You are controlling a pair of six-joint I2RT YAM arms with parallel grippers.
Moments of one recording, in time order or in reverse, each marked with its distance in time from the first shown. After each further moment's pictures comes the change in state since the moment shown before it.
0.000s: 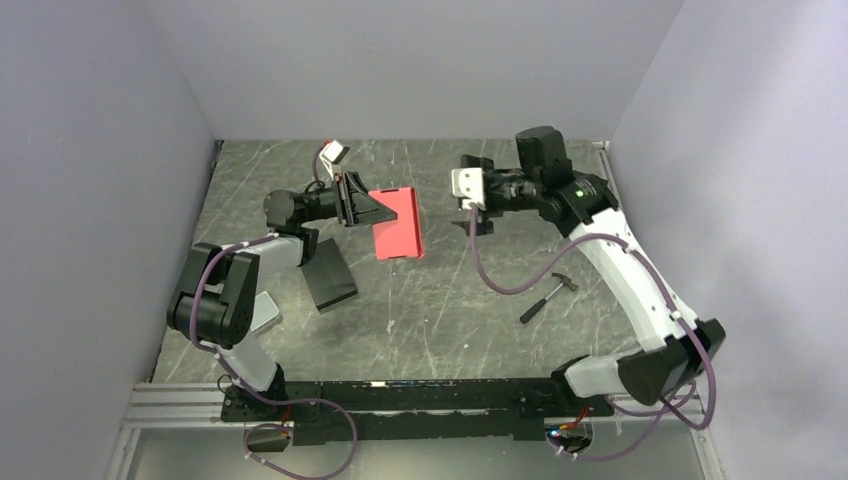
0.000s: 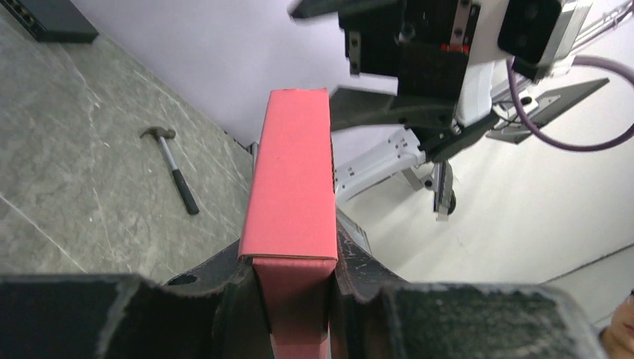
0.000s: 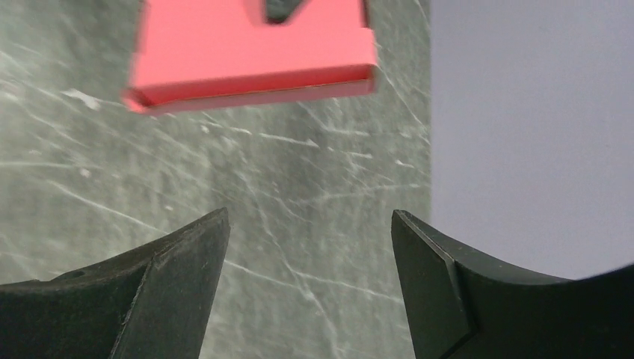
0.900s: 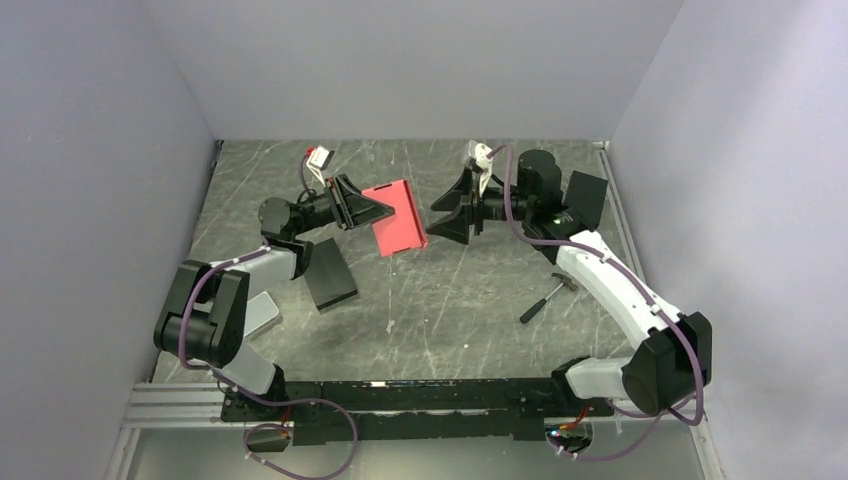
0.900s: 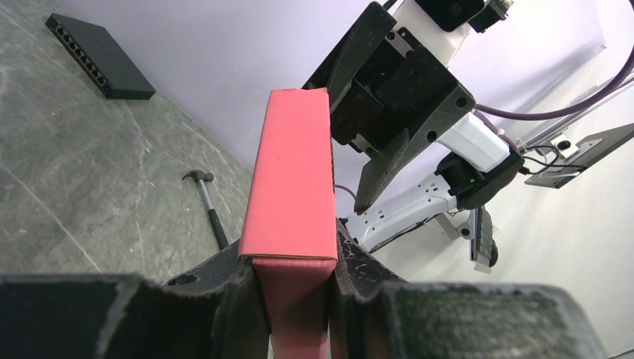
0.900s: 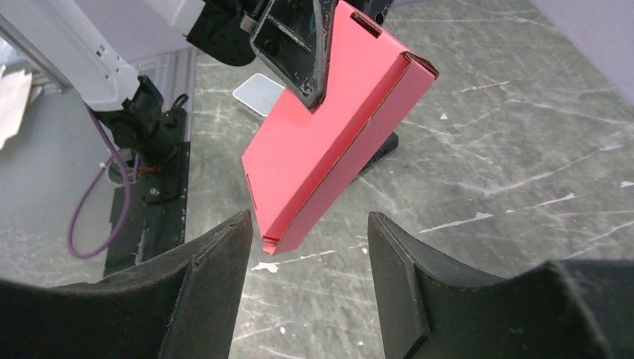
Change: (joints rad) left arm 0.006 -0.116 -0.105 -0.112 -0.189 0.177; right arm -0.052 -0.094 -0.444 0.753 -0.296 1.063
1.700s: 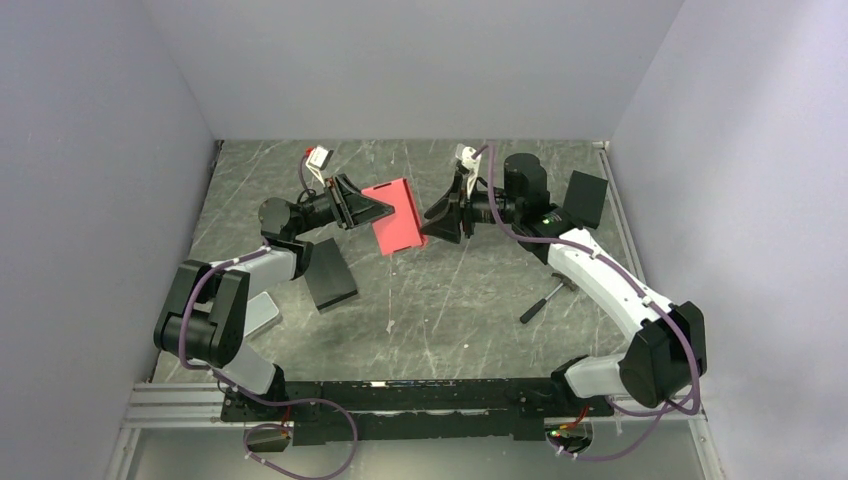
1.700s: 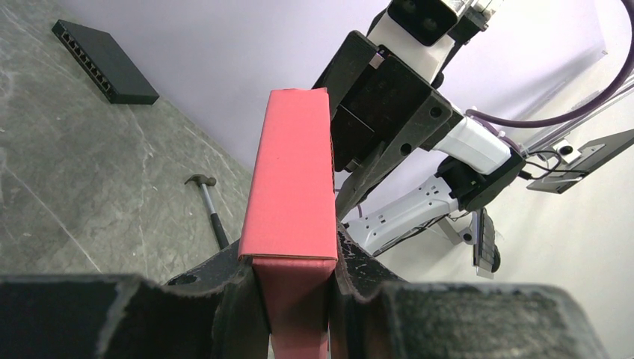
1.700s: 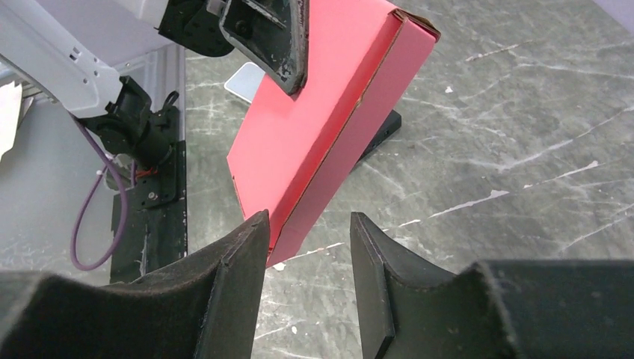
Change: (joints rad) left arm 0.000 0.001 -0.007 0.002 -0.018 0.006; right arm 0.050 0.045 -0.005 -0.005 0.099 0.056
